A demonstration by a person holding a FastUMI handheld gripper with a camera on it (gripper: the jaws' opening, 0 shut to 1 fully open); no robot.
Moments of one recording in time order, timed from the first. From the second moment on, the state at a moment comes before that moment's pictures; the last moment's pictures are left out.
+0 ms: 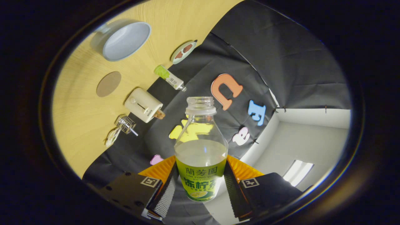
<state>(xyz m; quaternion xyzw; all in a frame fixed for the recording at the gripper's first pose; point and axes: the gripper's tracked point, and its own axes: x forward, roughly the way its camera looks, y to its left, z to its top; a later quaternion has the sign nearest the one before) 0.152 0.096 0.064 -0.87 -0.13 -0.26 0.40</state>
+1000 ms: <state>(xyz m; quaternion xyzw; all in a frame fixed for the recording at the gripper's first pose) 0.190 0.075 -0.005 -0.70 0.00 -0.14 0.70</state>
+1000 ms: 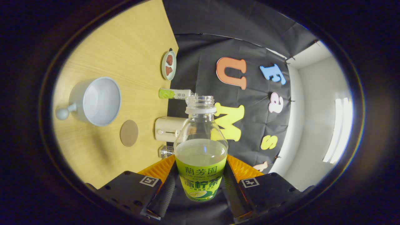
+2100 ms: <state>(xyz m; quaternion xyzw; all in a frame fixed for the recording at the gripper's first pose) 0.270 0.073 0.001 -0.11 -0.01 0.02 0.99</state>
